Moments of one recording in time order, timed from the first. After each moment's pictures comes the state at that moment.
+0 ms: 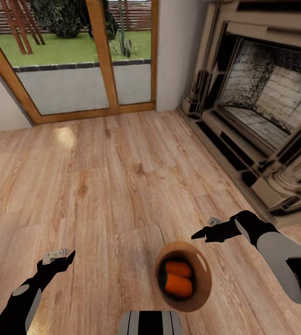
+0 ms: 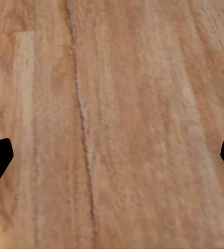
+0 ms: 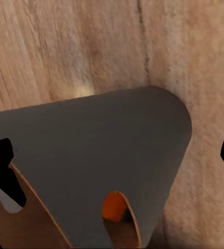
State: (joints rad) left arm -0.40 0.13 0.42 -0.82 -0.09 -0.02 -0.31; right arm -1.08 -0.22 0.10 -0.21 0.12 0.79 0.98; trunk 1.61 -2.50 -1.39
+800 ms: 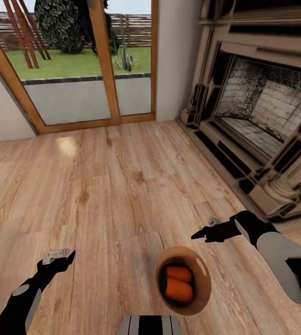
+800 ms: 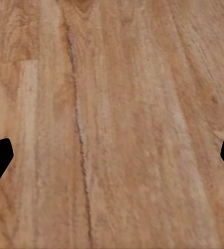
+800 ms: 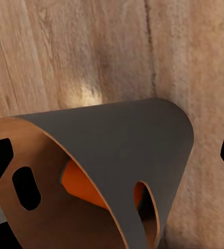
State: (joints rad) left arm -0.40 0.13 0.42 -0.82 -0.09 -0.02 -0.31; right arm -1.08 -0.22 0.10 -0.21 0.13 0.79 0.98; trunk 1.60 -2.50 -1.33
